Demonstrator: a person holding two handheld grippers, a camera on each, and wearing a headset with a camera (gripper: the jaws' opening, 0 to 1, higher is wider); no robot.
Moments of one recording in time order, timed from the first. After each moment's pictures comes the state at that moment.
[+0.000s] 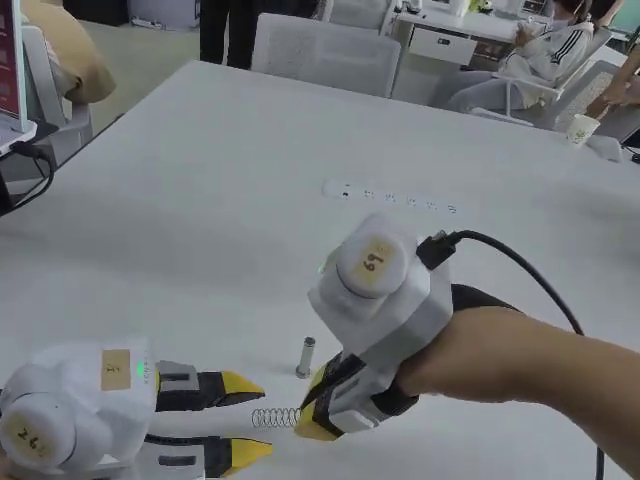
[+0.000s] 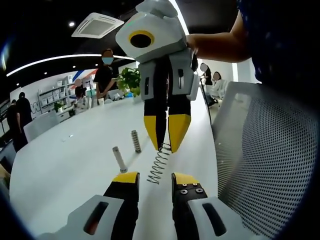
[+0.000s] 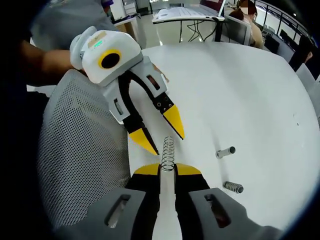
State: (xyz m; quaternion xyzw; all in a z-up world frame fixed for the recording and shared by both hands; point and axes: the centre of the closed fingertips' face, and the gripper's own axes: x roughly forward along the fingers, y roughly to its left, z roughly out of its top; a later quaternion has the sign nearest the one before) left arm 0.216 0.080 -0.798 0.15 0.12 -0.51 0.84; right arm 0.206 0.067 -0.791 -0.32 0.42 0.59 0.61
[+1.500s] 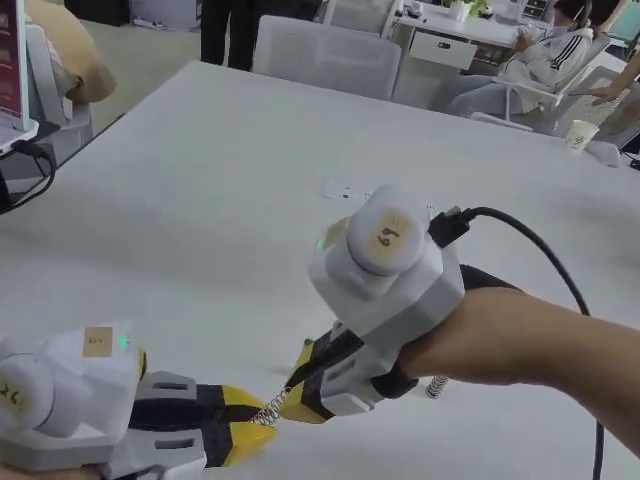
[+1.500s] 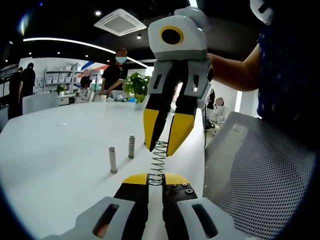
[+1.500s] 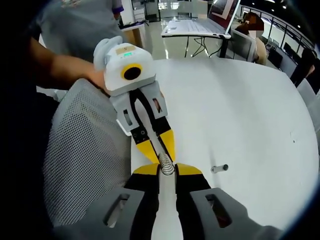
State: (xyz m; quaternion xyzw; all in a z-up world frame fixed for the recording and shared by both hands) left arm 0.213 0.077 -0.784 0.02 0.15 -0.52 0.84; right arm 0.208 0.086 -0.765 -0.32 0.37 0.62 0.61
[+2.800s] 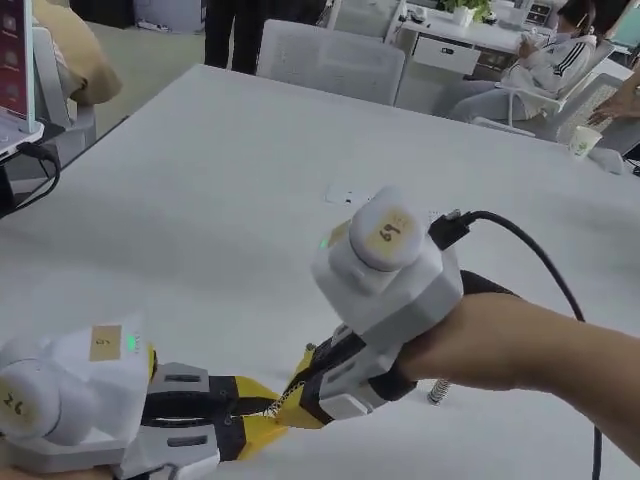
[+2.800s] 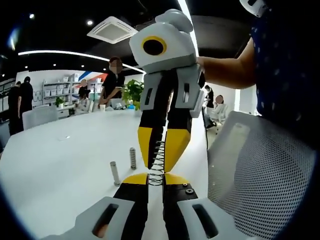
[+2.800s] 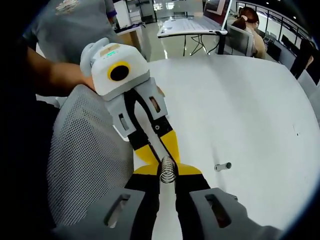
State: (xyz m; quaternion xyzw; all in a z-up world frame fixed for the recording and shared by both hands) left arm 0.216 0.068 -0.773 0.09 0.10 -0.52 0.85; right arm 0.207 0.087 -0.770 -0.30 0.39 0.61 0.62
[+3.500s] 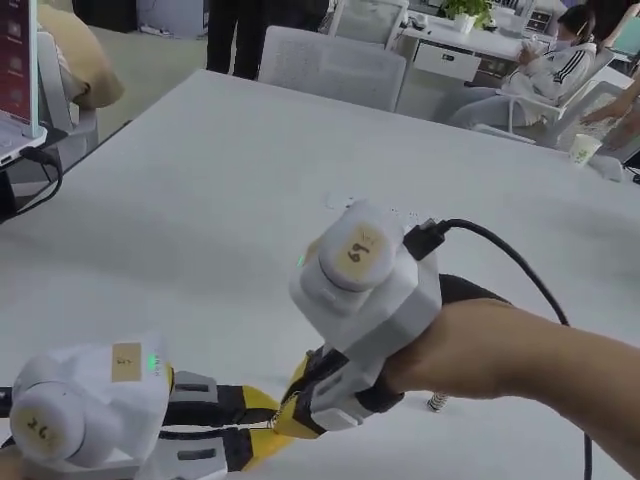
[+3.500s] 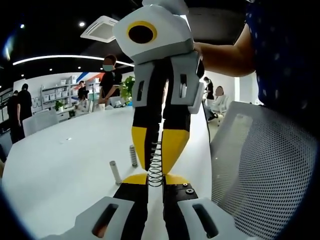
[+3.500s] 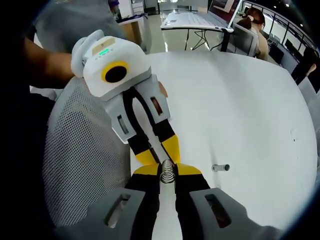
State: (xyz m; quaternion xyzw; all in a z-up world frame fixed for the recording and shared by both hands) left arm 0.218 0.067 -0.777 0.09 0.11 -0.52 0.84; right arm 0.208 0.090 -0.772 -0.34 0.39 0.61 0.61
